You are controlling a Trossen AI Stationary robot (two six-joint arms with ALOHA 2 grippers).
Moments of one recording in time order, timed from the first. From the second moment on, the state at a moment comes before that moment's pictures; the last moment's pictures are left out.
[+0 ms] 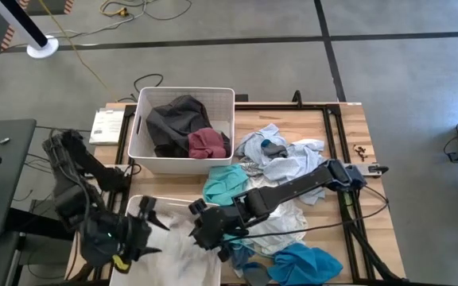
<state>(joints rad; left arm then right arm) -0.93 1.42 1.67 -1.06 -0.53 -0.41 0.38 2.20 2.17 -0.58 -0.01 -0.30</state>
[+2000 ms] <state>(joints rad) -0.77 1.15 0.70 0.43 -0.46 0.23 0.54 1.65 1.79 -1.42 0.55 0.46</state>
